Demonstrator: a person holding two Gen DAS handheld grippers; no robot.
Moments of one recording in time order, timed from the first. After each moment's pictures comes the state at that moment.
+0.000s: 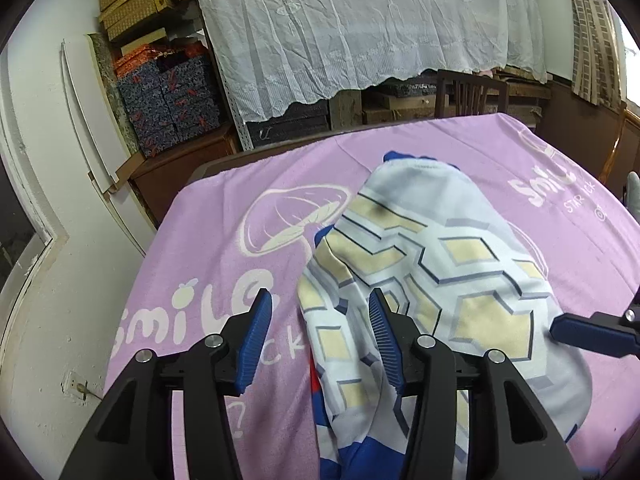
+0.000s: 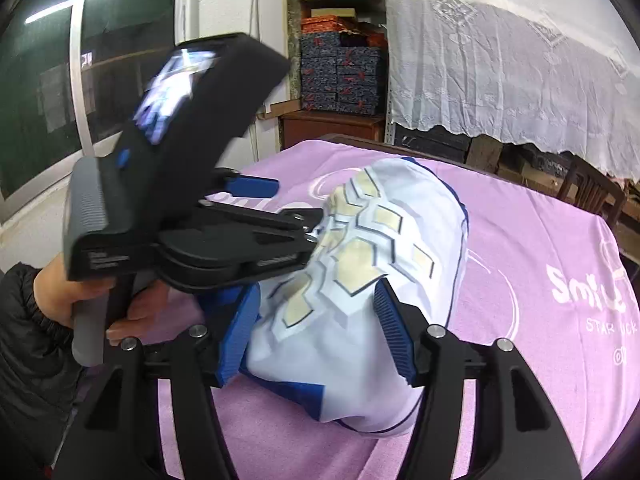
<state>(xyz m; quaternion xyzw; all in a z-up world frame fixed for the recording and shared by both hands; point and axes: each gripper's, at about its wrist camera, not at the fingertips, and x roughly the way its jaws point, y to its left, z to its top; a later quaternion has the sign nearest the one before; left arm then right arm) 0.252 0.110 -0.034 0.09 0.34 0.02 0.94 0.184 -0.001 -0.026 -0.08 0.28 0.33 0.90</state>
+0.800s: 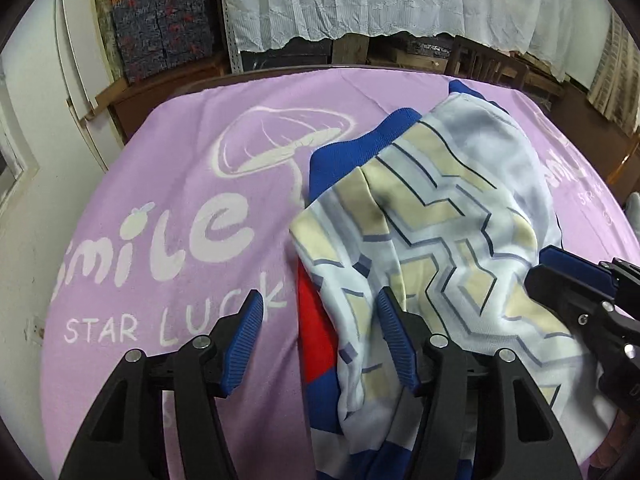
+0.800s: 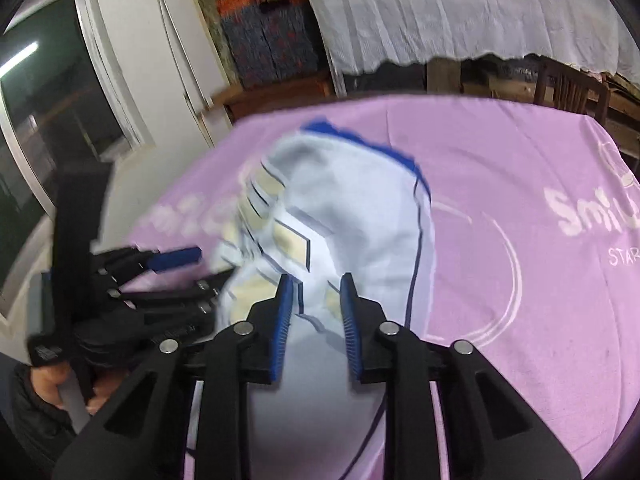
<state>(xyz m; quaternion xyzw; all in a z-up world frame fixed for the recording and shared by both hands) 0.287 0.130 -0.083 0.02 0.43 0.01 0.90 0.264 -0.023 -0.060 0.02 0.38 0.27 0.88</state>
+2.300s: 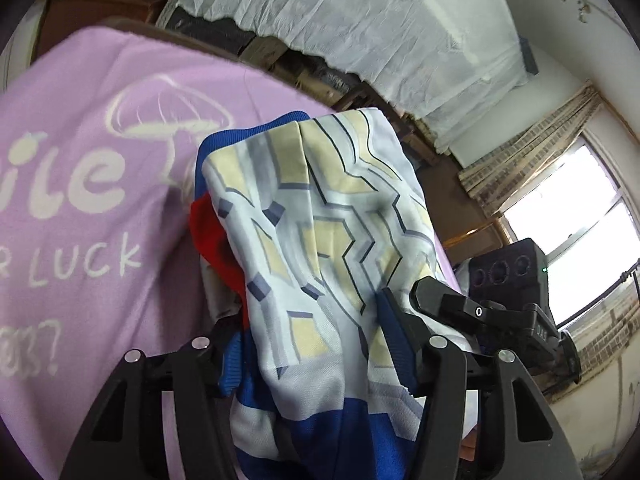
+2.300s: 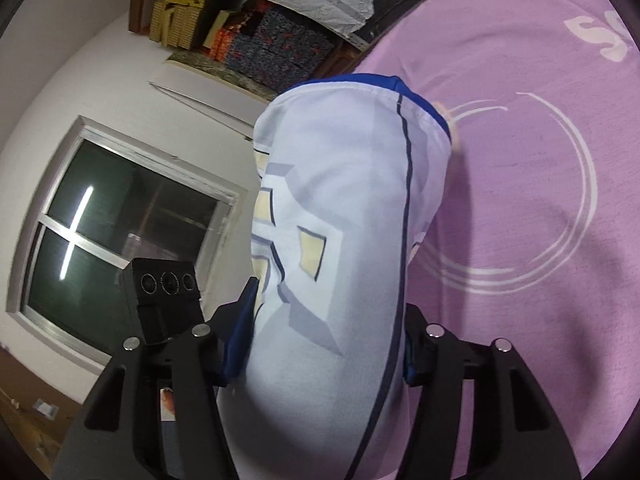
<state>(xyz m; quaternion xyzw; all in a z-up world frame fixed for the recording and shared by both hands) 0.245 0.162 -0.061 -0.26 0.40 -0.24 0.85 0.279 -0.084 -0.075 0.33 0.45 0.40 0.73</state>
